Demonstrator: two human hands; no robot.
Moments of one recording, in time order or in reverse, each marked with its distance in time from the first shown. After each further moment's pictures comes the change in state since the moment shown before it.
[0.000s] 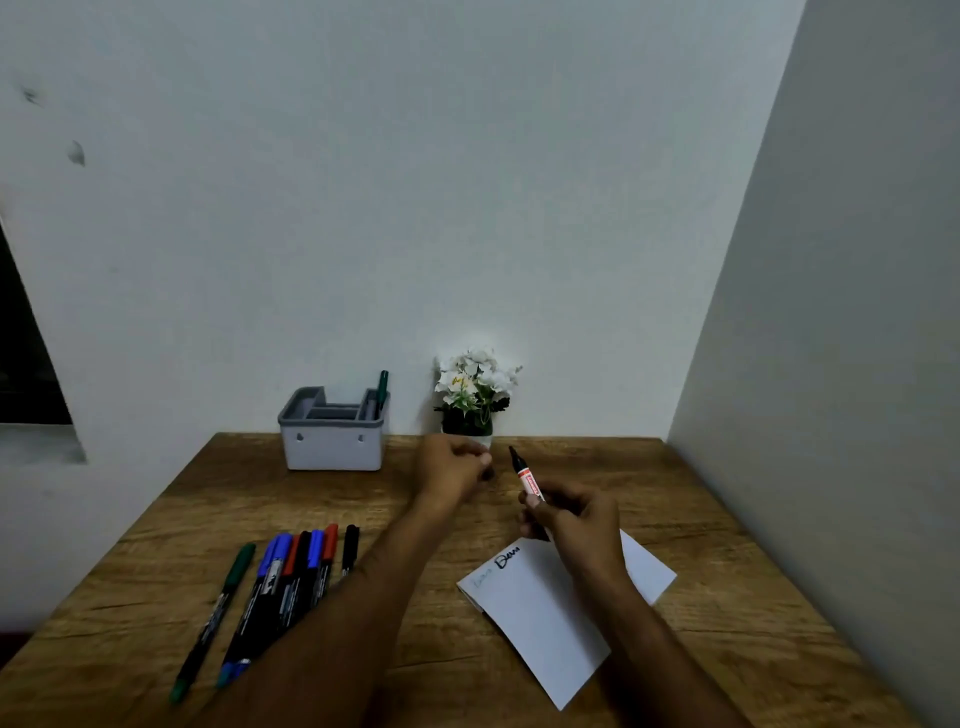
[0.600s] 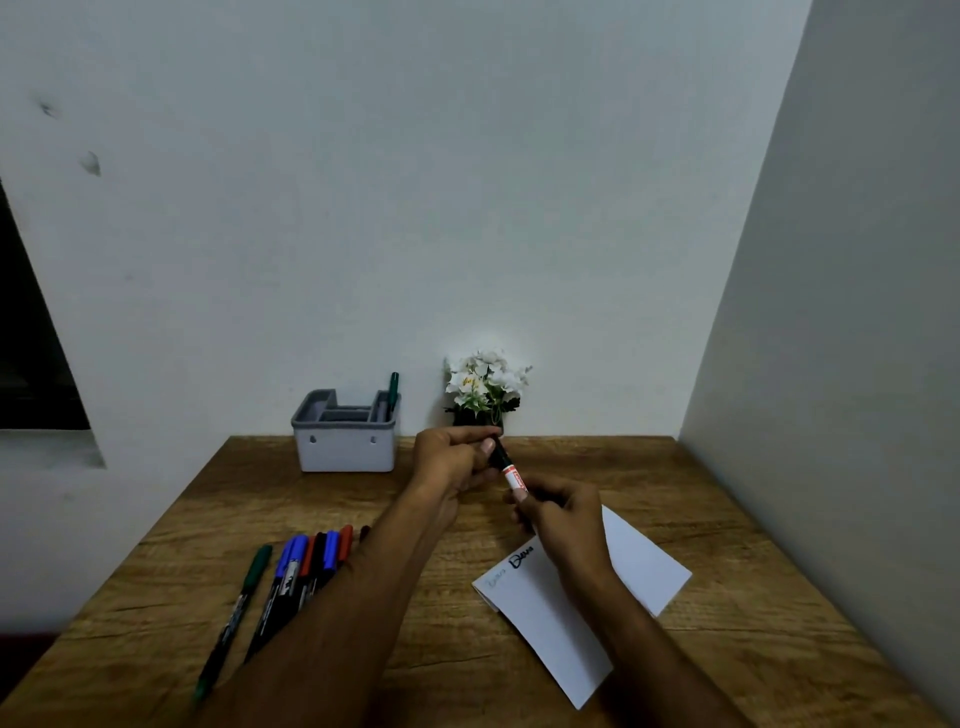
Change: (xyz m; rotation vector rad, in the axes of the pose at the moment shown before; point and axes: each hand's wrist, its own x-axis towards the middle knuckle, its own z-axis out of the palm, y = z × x) left_hand 0.003 0.006 -0.015 -0.505 -0.134 -0.173; right_hand 0.001 -0.002 0.029 -0.053 -0.057 -0.059
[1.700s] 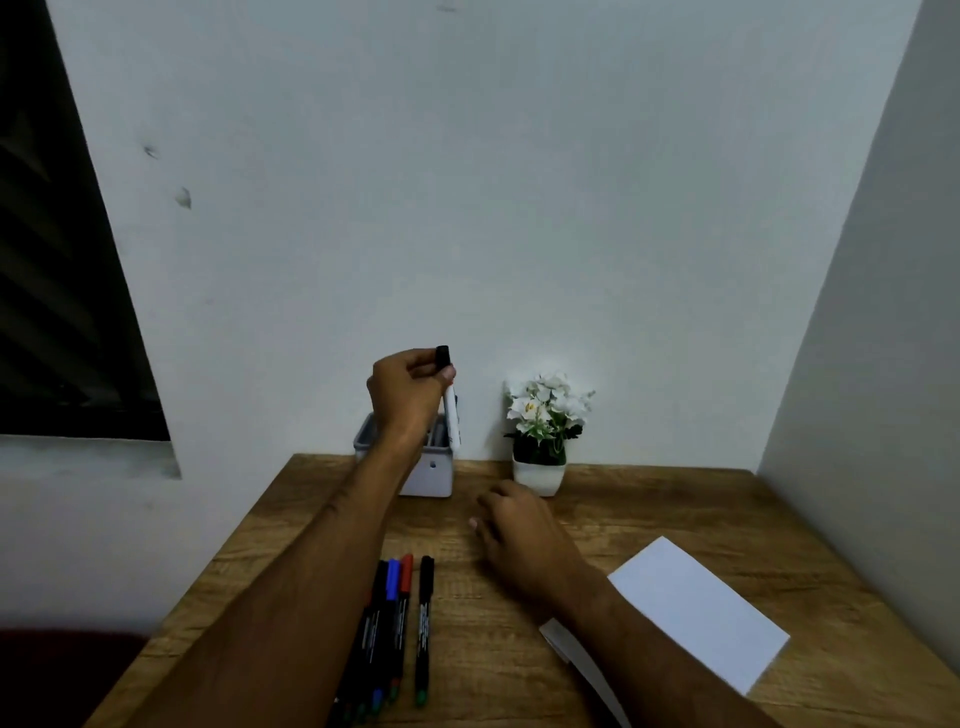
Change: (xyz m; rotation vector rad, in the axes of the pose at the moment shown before) left_hand 0.044 0.096 -0.081 0.291 0.412 0.545; right_hand 0.037 0.002 0.090 -0.952 -0.376 -0.567
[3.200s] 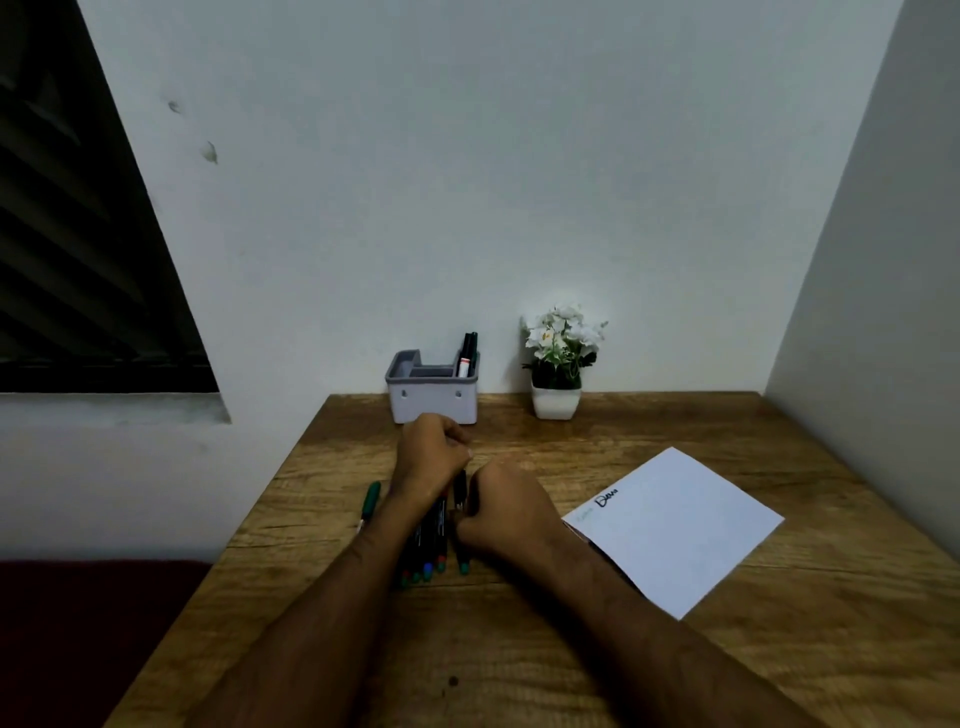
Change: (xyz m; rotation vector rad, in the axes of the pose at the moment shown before) left_hand -0.098 -0.077 -0.055 0.636 -0.329 -0.023; right_hand -0.059 -0.094 -0.012 0.123 -0.159 0.191
